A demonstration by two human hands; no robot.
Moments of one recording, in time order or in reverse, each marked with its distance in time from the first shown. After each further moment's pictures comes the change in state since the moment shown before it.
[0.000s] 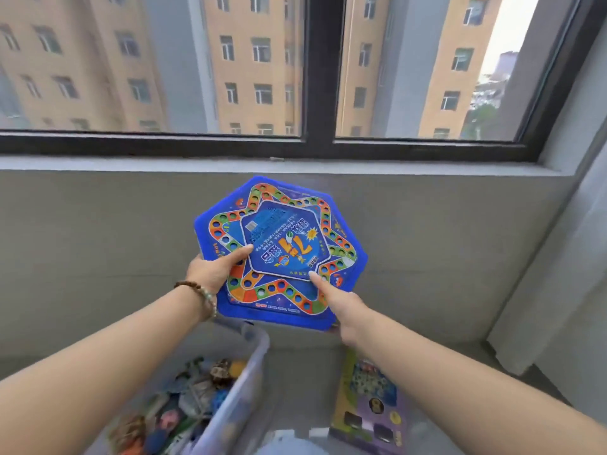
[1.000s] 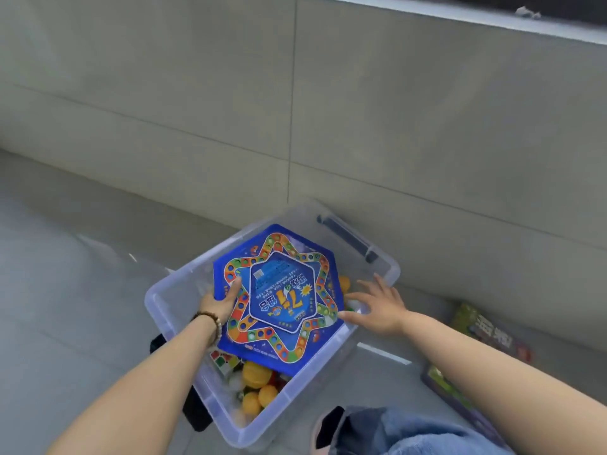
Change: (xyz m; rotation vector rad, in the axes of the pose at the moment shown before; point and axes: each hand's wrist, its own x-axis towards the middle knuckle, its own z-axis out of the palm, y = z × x) left_hand 0.056 -0.239 -0.285 0.224 0.413 -0.455; right_hand 0.111 0.179 0.122 -1.699 -0.574 -0.286
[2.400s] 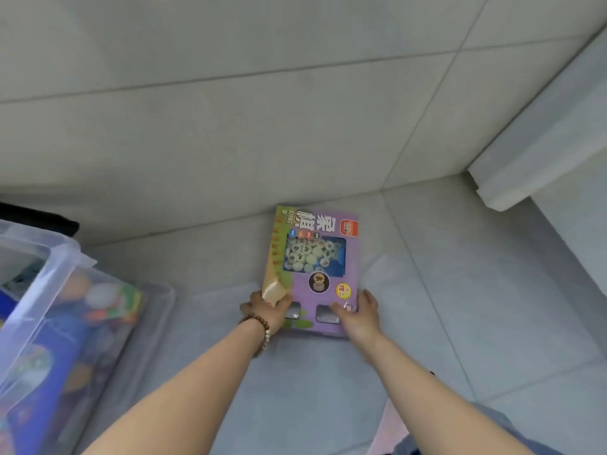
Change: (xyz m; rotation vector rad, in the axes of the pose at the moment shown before) left_hand -0.081 -0.121 0.461 1.020 -0.416 0.100; right_hand -0.071 0.334 0.206 1.297 0.497 0.813
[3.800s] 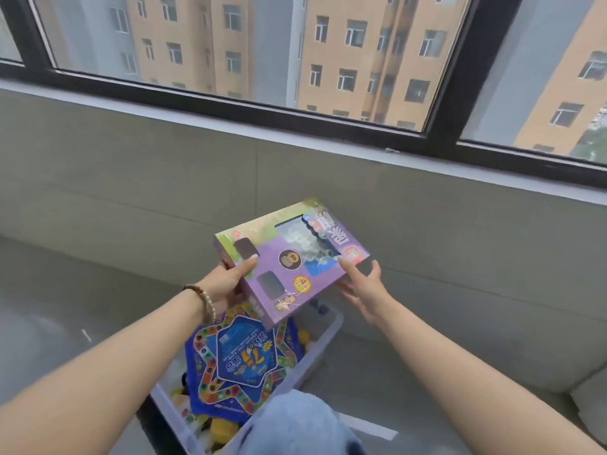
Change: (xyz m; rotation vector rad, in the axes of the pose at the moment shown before) left_hand -0.294 -0.186 -0.407 -1.213 0.232 0.548; right_hand -0.343 -0.332 0.130 0.330 -0.536 -0.493
